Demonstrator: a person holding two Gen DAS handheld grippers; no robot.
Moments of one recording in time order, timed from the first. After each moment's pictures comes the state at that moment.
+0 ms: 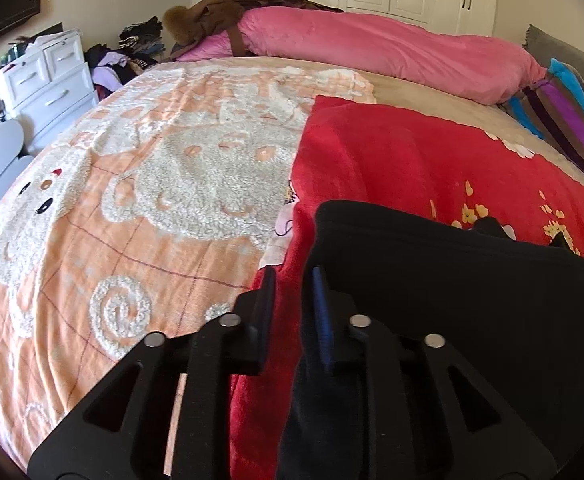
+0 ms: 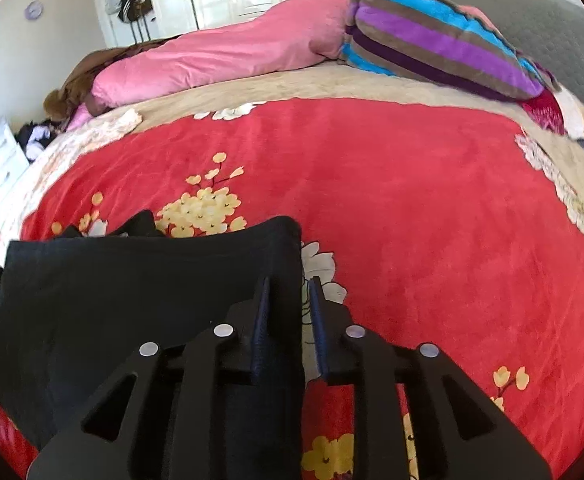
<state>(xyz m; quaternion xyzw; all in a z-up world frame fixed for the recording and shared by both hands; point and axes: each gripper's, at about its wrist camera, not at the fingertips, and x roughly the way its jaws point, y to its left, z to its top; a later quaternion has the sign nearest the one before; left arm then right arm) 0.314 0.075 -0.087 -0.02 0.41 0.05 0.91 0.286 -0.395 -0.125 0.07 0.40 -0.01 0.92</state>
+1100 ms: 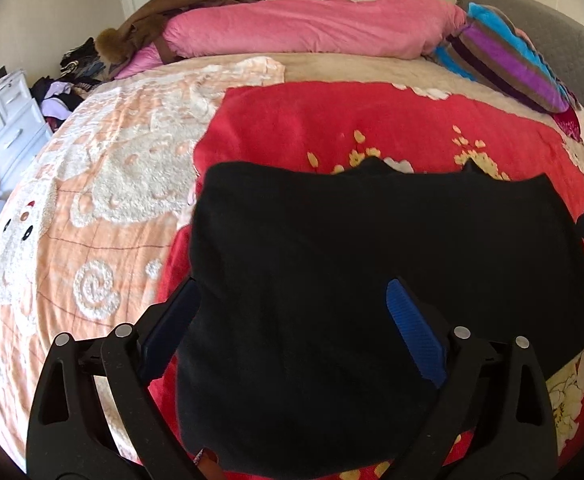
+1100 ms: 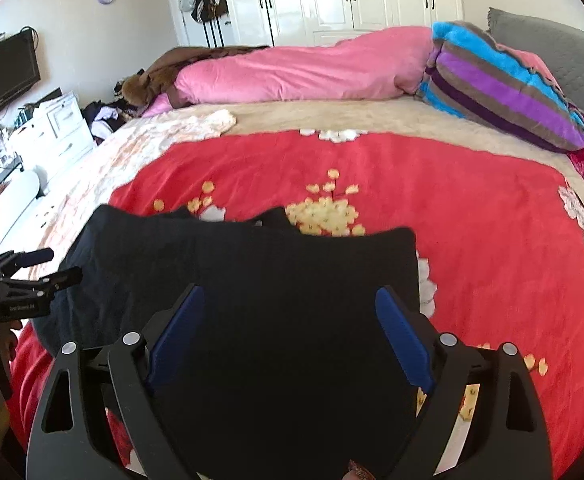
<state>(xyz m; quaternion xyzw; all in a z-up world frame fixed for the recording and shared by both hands) 0.262 0.003 -0.064 0.05 0.44 -0.05 0.90 0.231 -0.323 -0.085 0.02 0.37 0.10 0.92</state>
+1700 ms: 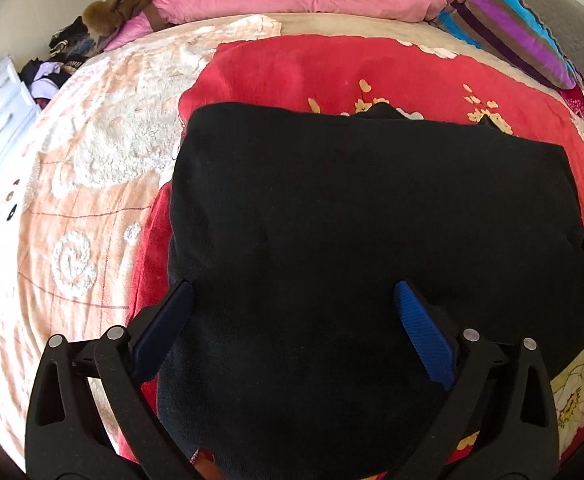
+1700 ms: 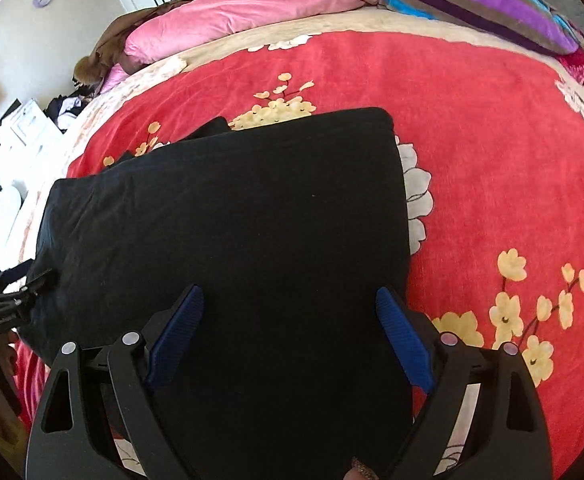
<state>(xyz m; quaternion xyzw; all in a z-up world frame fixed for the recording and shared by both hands) 0.269 0.007 -0.096 0.05 0.49 -0.05 0.87 0.243 -0.346 -0.141 0.09 0.47 0.06 0.87</state>
